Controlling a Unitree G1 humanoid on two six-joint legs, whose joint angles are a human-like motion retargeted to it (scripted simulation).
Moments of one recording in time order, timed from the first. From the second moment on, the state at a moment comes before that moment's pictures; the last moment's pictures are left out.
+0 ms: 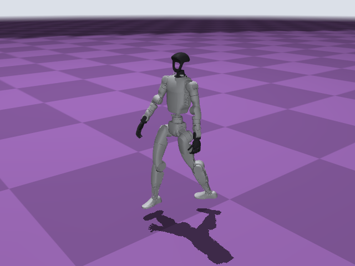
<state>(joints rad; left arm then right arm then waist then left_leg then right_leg) 0.10 0.28 -0.10 1.36 0.08 0.07 -0.26 -0.23 -0.30 0.17 1.31 -0.24 0.01 0.07 0.08 -0.04 -0.02 0.51 -0.17 -0.86 0.05 -0.21 -0.05 -0.26 0.01 0.12 0.15 0.15 0.05</state>
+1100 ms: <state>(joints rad) 0.00 0.84 -0.16 0.55 0.21 -0.05 -0.45 -0.06 -0.78 0.13 0.32 -0.32 -0.08 0.38 0.15 0.02 -0.13 -0.02 0.03 0.14 0.00 -0.21 -0.06 0.04 0.13 0.22 0.57 -0.03 0.26</state>
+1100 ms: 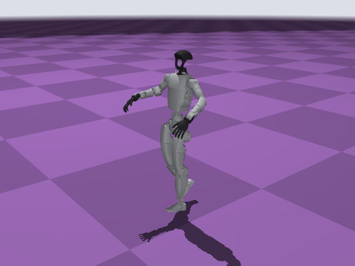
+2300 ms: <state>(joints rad) -0.58 1.66 -0.24 0.26 0.00 -0.06 -0.41 -0.20 -1.66 -0.19 0.19 -0.28 -0.04 0.37 0.07 -0.10 -0.04 -0.01 0.00 0.19 -0.02 -0.26 -0.10 0.05 -0.11 -0.12 -0.03 -0.15 0.18</state>
